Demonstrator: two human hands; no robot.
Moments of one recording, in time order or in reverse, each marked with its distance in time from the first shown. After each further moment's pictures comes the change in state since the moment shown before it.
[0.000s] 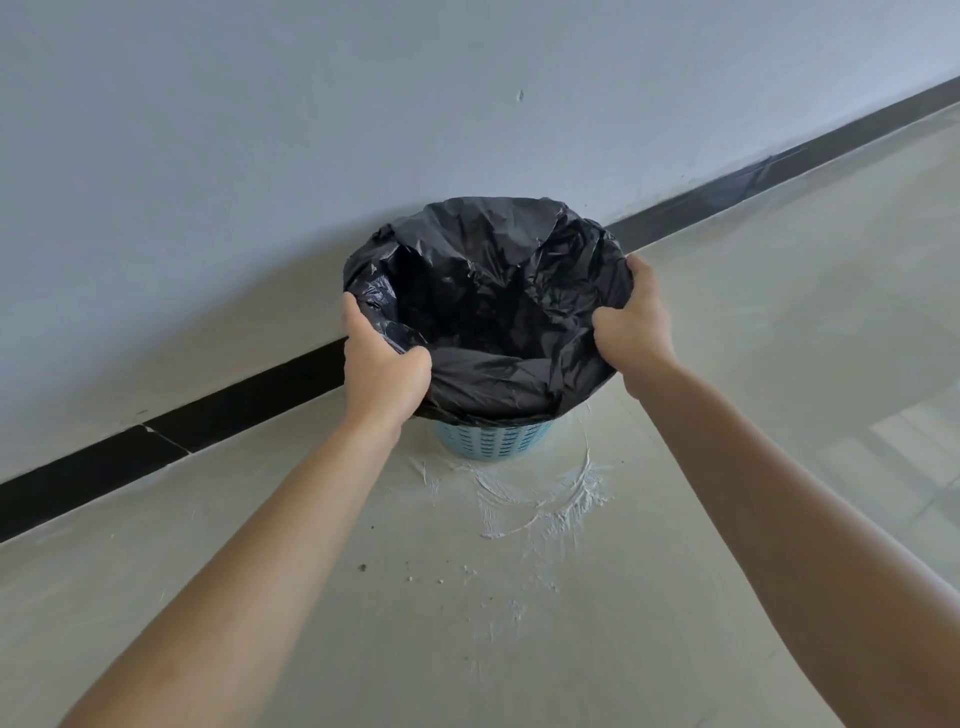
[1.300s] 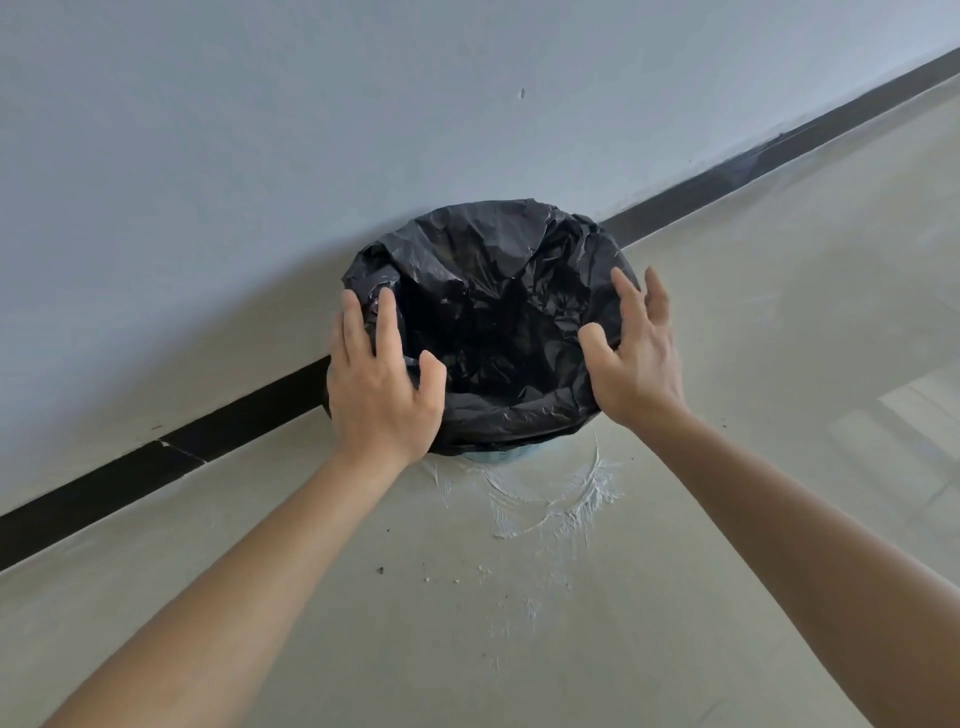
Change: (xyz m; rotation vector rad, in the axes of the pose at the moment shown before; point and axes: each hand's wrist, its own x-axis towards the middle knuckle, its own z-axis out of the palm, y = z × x) left_hand 0.005 -0.021 -0.012 0.652 0.089 0.518; right_hand -0.023 0.024 0.009 -0.330 0.070 -0.330
